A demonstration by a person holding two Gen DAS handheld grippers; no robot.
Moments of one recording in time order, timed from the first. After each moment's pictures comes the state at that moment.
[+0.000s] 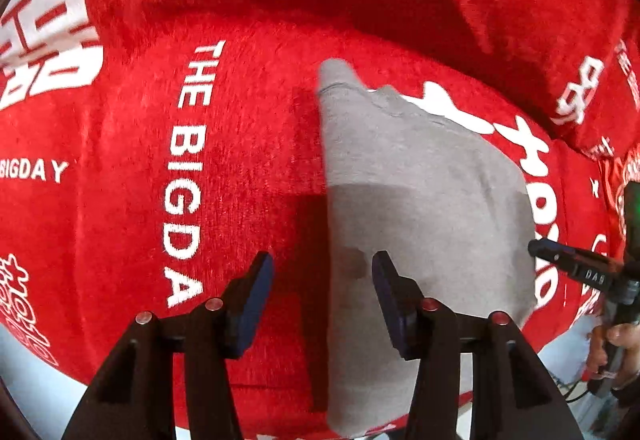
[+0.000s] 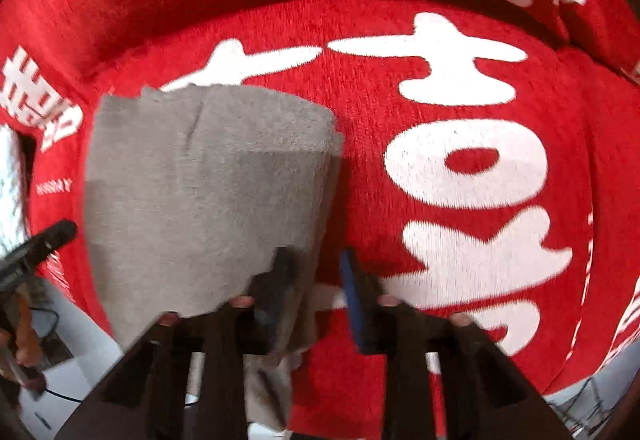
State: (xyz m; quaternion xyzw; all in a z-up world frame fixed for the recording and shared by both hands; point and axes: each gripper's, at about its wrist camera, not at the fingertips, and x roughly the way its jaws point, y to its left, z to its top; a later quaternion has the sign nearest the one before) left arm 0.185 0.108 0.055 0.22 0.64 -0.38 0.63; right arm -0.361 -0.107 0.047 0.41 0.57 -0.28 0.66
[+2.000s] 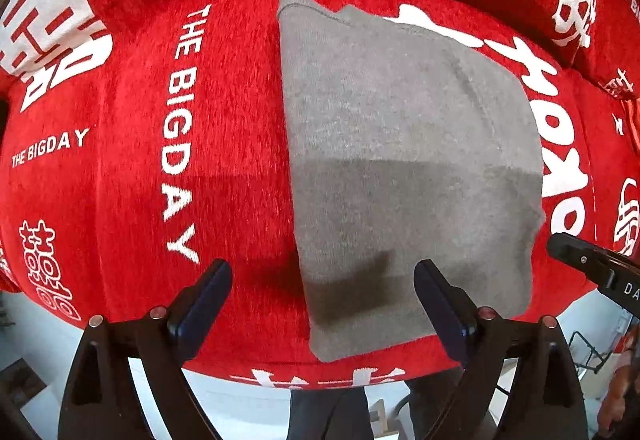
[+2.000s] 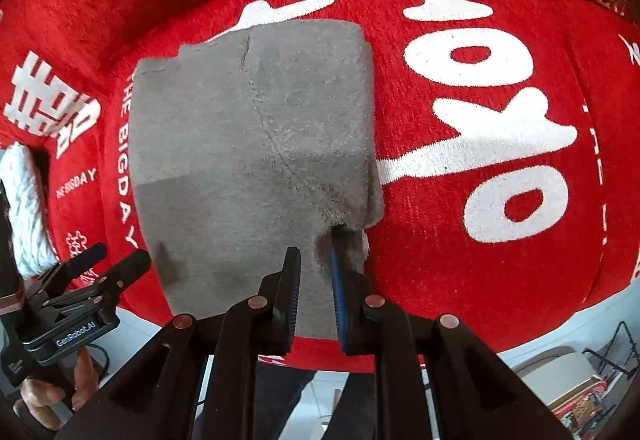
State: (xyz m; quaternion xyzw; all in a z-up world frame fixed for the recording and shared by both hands) left arm 0.108 0.116 0.063 0.32 0.64 -0.34 0.61; right arm -0.372 -0.038 0.064 0.45 0.57 -0.29 0.62
